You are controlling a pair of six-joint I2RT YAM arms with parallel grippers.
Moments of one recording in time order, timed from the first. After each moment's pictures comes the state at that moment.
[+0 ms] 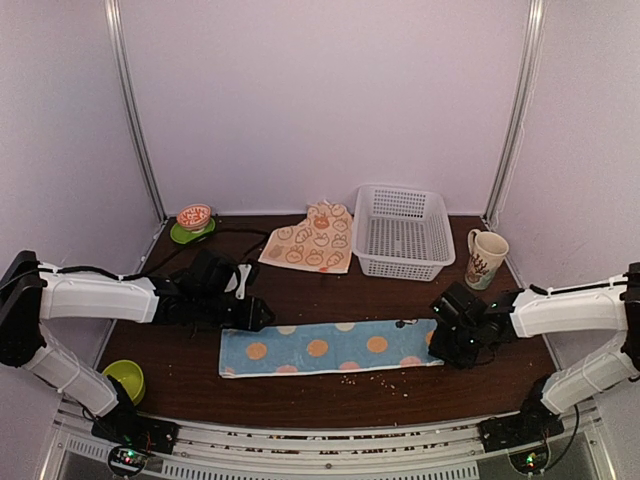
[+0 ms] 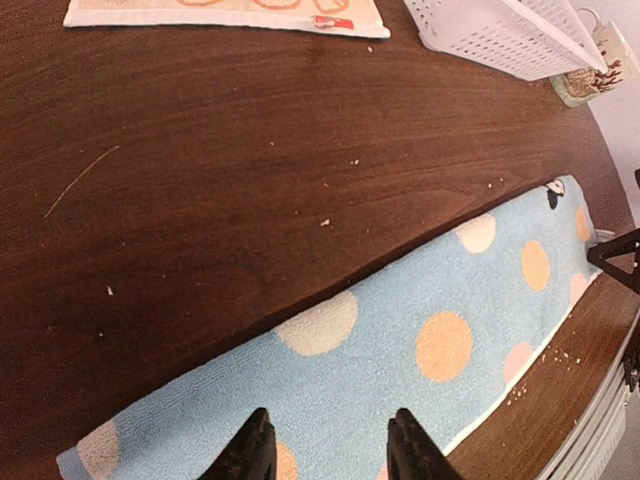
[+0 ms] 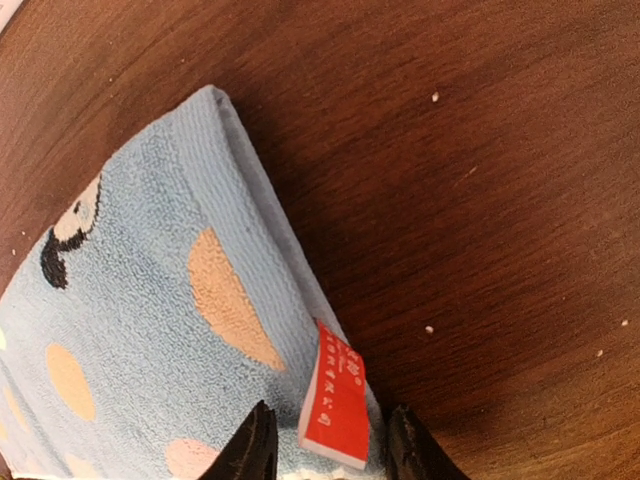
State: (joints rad) left arm -0.77 1.43 0.73 -0.09 0.10 -0.53; right arm 0.76 1.32 0.58 -0.48 0.14 1.25
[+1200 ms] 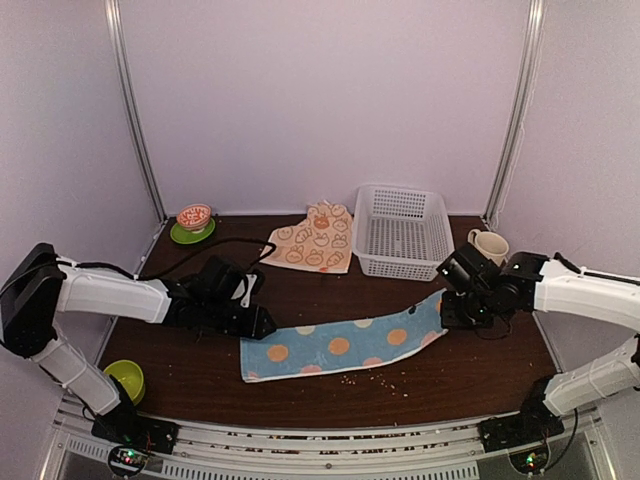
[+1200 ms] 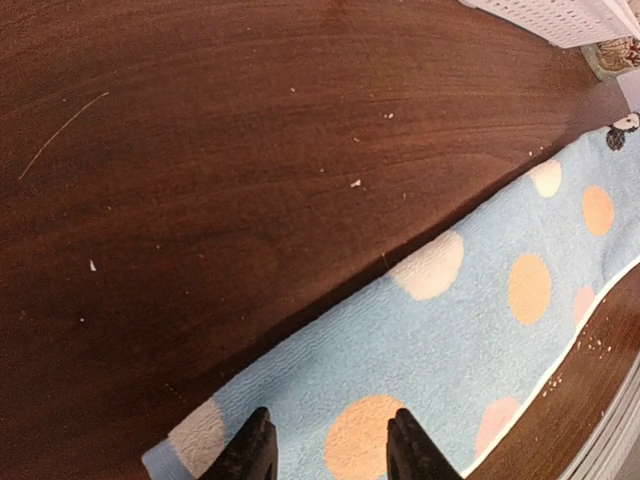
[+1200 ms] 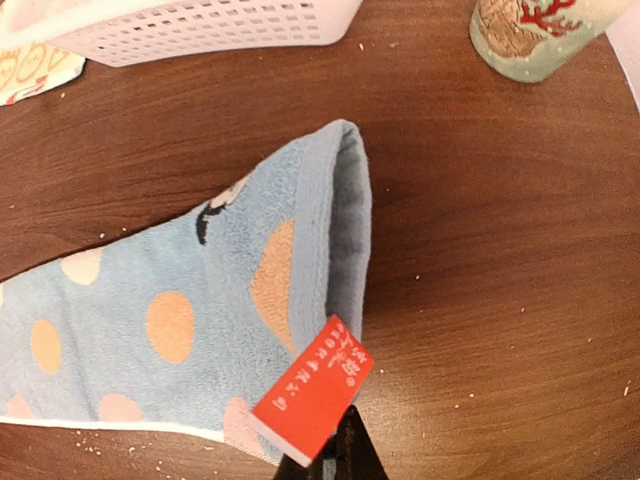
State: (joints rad) left arm -0.77 1.51 0.73 -0.08 0.11 -0.52; right arm 0.76 1.21 0.85 -0.80 0.36 0.84
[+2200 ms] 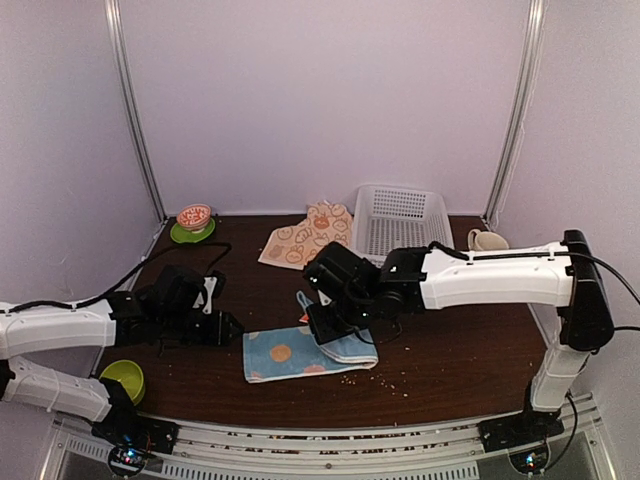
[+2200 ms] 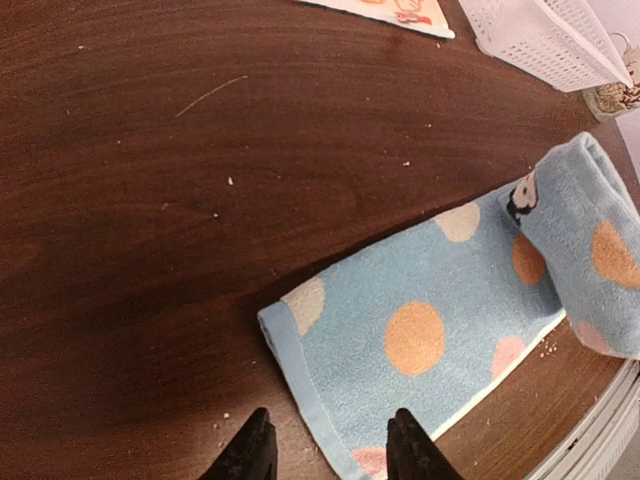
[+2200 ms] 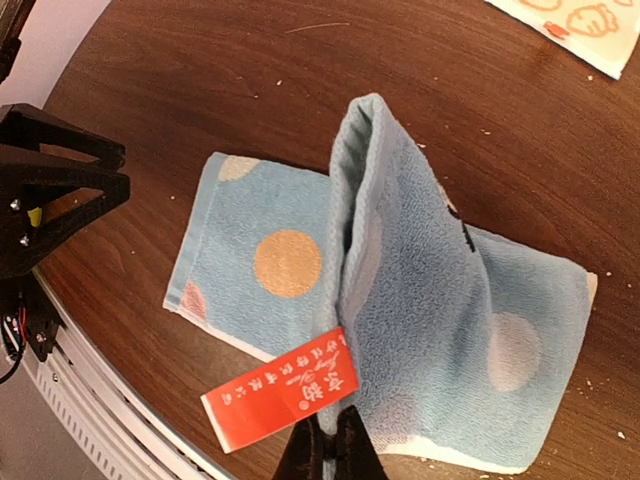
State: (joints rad) left arm -0.77 1.10 0.56 -0.26 -0.01 -0.59; right arm 1.16 1.80 1.45 -0.61 0.16 0.65
